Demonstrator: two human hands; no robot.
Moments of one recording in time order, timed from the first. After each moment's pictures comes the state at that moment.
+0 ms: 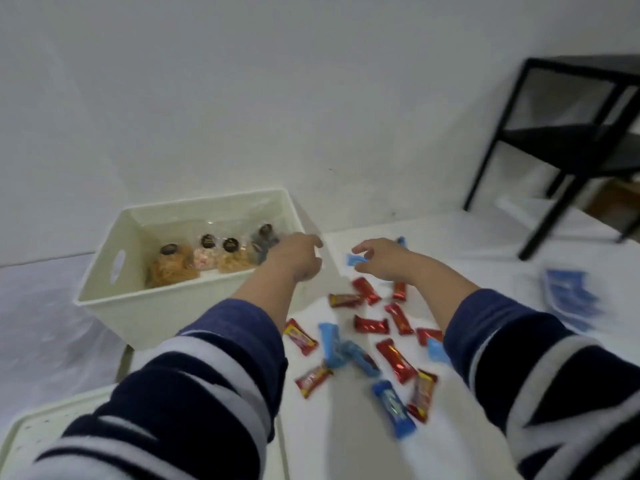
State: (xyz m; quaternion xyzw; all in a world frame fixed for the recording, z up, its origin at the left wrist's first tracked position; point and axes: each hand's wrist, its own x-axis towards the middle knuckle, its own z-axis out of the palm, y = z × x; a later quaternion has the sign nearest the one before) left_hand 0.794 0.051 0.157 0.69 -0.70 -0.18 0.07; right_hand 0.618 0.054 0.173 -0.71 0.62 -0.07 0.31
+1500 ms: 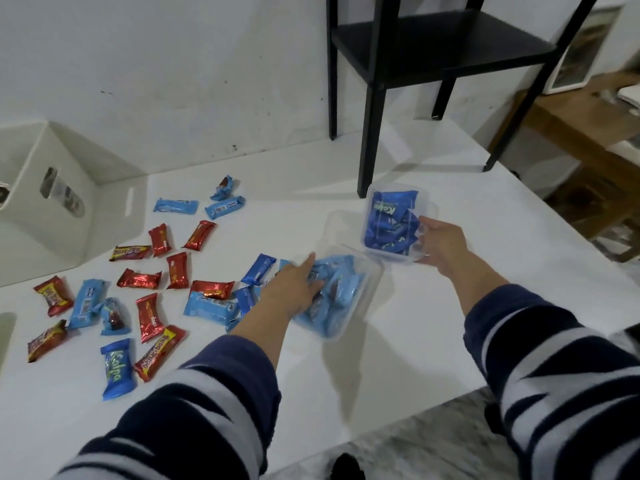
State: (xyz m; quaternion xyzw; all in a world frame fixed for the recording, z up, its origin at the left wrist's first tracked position) left_hand 0.339 0.056 0.005 0.68 -0.67 -0.29 -0.03; right_hand 0.088 0.006 0.055 -0.29 0.71 -0.40 0.51
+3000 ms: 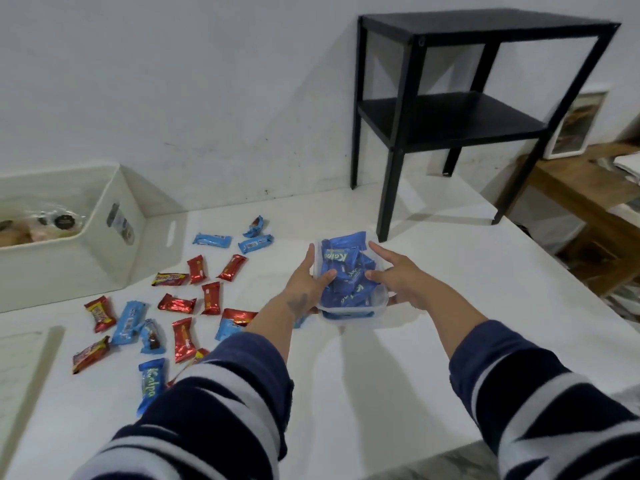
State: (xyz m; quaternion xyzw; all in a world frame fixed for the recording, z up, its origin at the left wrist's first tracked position) left_hand 0.351 0.055 0.085 0.66 -0.41 -0.54 0.33; right_hand 0.172 0.027 0.103 -0.49 0.61 -0.22 0.58
